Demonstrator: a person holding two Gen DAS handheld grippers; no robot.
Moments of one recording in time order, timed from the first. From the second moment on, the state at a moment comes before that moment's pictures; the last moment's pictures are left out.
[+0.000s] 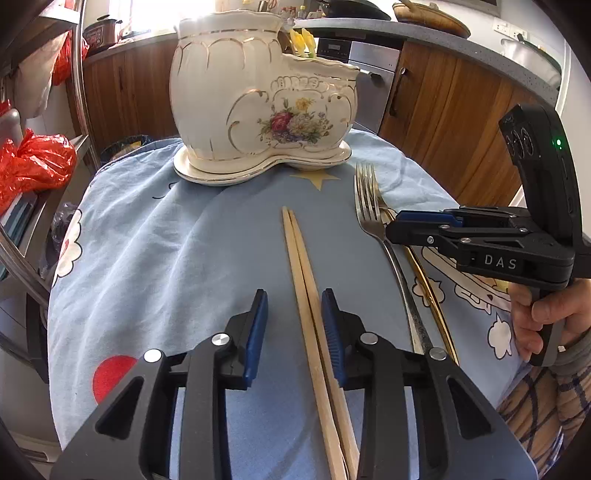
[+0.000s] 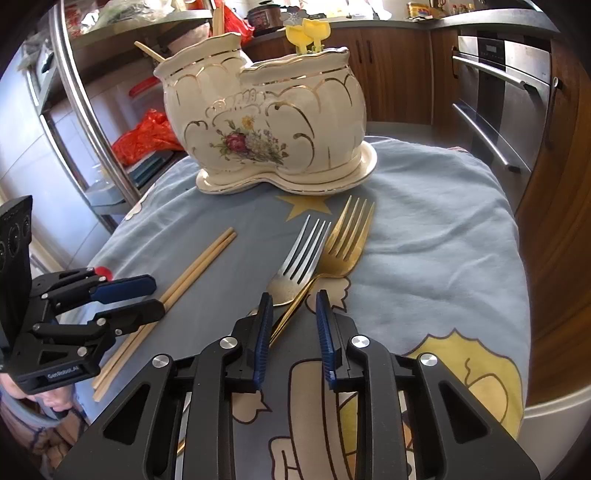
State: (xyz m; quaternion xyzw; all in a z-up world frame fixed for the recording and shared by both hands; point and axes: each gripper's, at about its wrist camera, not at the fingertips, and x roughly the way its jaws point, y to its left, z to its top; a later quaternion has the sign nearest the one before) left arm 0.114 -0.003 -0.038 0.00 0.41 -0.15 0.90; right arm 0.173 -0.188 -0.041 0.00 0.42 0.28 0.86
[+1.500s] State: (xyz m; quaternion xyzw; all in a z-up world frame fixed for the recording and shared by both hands) left arm 0.135 0.026 -0.030 0.05 0.49 -0.15 0.86; right arm 0.175 -0.225 -0.030 -0.15 0.50 0.27 0.81
